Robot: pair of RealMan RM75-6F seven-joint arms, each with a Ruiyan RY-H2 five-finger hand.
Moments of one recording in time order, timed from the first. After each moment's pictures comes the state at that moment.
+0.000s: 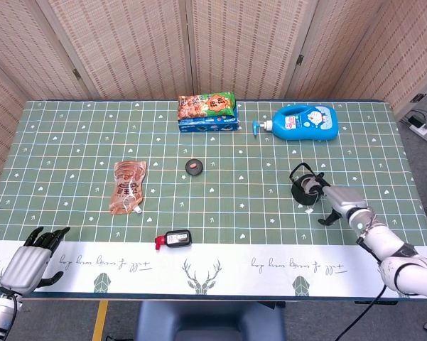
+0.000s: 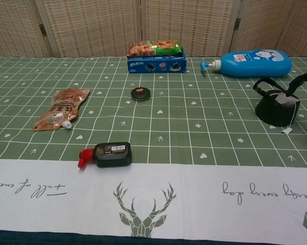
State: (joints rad) left arm -0.19 -1.11 0.07 -1.61 1.53 1.28 0.14; right arm 0.91 -0.99 -0.08 -1.64 -0.70 0.52 -0.11
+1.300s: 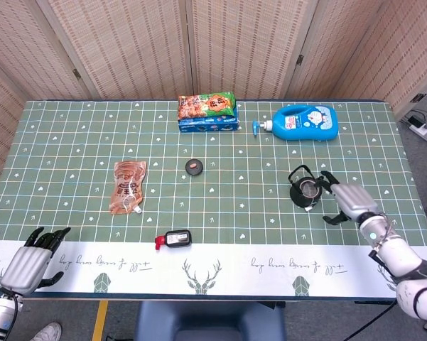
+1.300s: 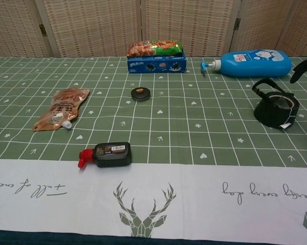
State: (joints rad) left arm -0.19 -1.11 0.07 -1.61 1.54 1.28 0.16; right arm 0.78 -0.86 -0.07 -1.83 -0.90 0.80 -0.07
